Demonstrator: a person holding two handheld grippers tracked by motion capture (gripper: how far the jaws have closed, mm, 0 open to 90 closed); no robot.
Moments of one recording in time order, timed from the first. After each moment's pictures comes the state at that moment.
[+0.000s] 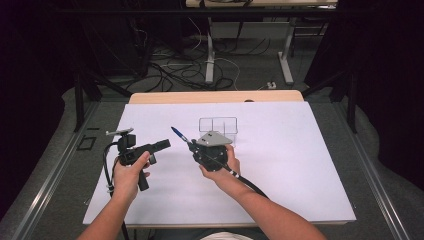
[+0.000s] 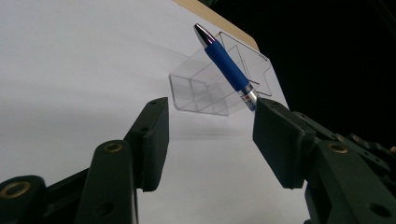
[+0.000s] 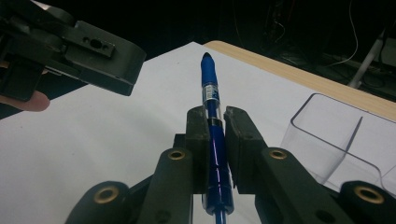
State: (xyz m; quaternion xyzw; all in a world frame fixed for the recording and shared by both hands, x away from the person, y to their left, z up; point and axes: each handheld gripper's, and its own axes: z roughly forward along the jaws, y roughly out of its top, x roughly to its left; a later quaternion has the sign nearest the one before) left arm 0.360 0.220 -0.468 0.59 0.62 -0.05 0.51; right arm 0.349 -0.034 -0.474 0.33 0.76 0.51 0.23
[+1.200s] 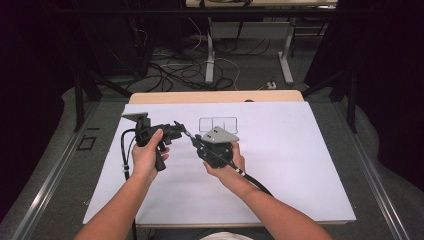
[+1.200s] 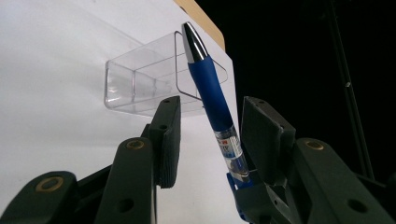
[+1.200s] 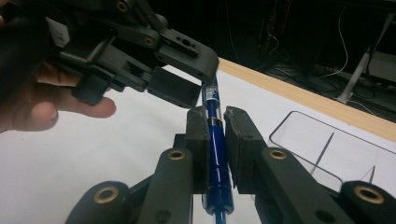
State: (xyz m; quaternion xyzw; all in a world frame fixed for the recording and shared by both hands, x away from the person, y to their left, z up) left arm 0.407 0.182 -0.456 0.52 0.65 -0.19 0.52; right arm 0.346 -0.045 -0.458 0.33 0.75 0.52 0.24
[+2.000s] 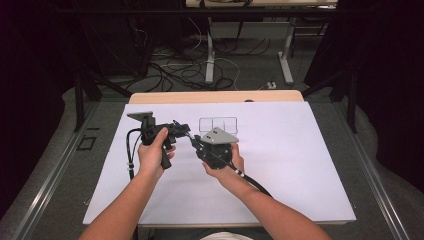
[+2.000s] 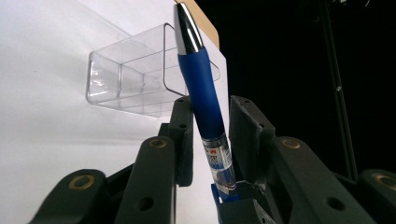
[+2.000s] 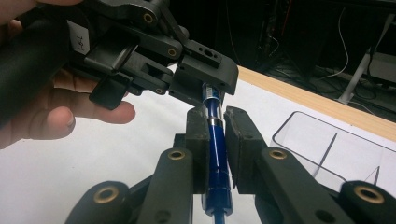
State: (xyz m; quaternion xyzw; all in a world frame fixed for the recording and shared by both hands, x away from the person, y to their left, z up) left arm 0.411 0.173 -0.459 0.50 0.66 -0.21 0.52; right arm 0.345 -0.044 -0.460 0.33 0.74 0.53 0.24
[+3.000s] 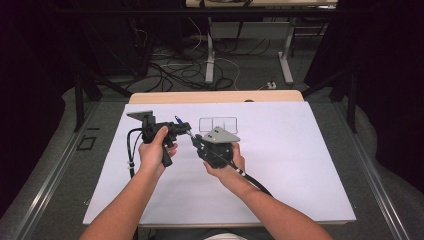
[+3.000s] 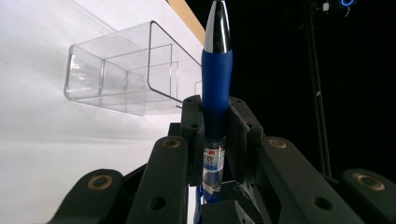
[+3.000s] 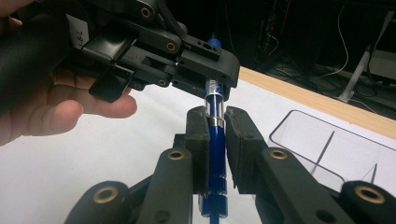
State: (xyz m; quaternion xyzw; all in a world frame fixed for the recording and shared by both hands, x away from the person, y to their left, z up) left arm 0.416 0.172 -0.457 0.48 0.65 -0.24 0.53; right arm 0.347 -0.046 -0.459 0.34 0.74 0.53 0.24
